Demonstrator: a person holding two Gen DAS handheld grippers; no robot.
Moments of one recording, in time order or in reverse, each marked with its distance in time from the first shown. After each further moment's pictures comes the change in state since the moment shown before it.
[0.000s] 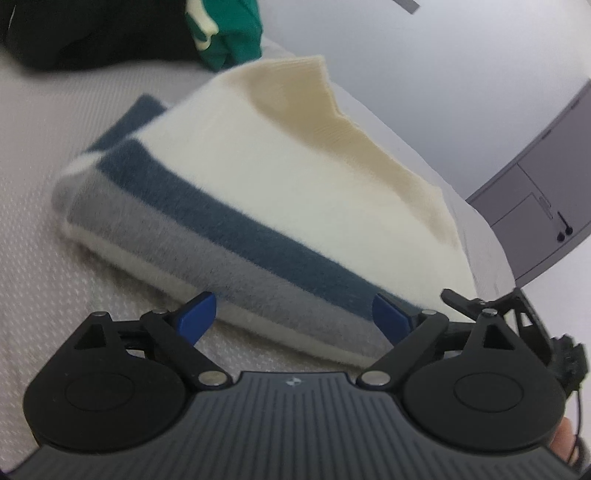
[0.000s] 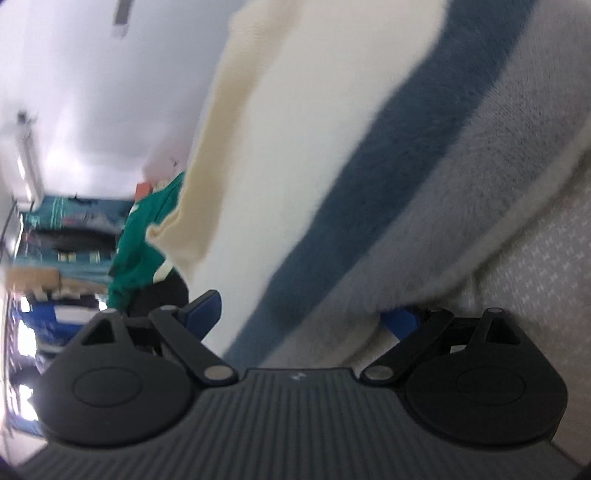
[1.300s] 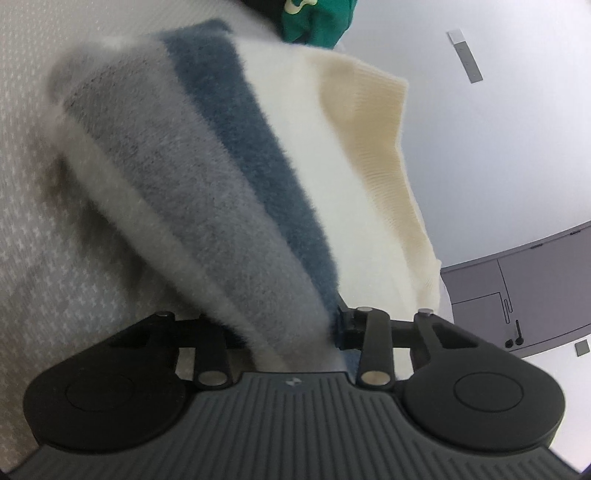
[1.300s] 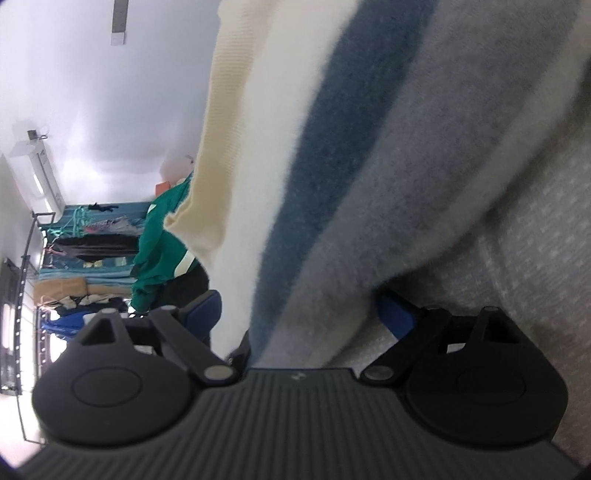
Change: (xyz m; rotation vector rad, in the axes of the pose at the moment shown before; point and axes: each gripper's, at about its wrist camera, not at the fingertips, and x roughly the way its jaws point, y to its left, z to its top) left arm 0.049 0.033 -0.008 -0.408 -0.008 -0.134; right arm 0.015 -0.006 -0.007 0.064 0.037 0.089
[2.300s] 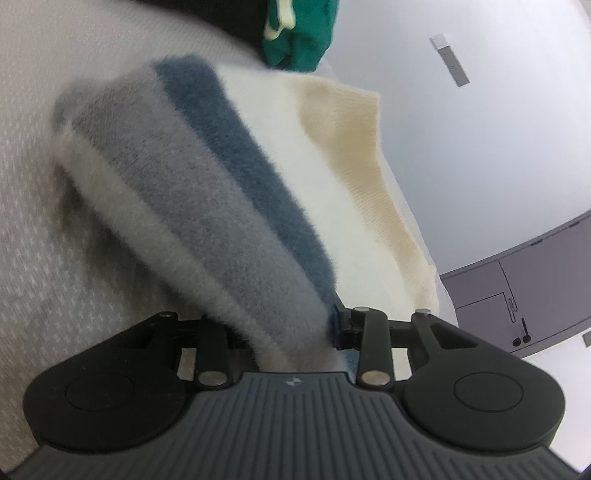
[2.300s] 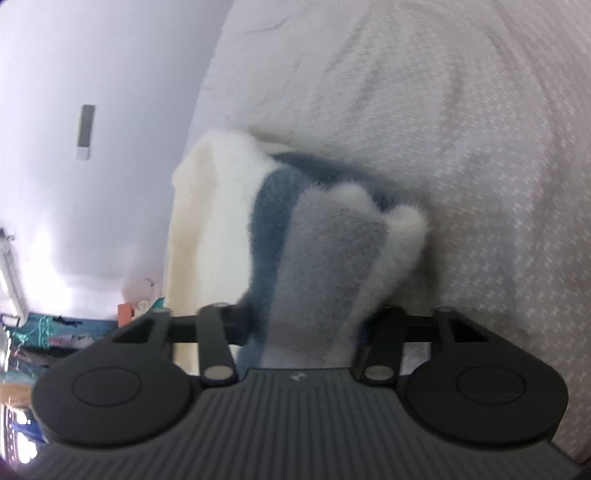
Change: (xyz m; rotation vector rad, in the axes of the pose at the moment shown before) left arm -0.025 0.000 0.005 0.080 -0.069 0.004; right arm -0.074 -0.012 0.033 0.077 -0.389 -0.124
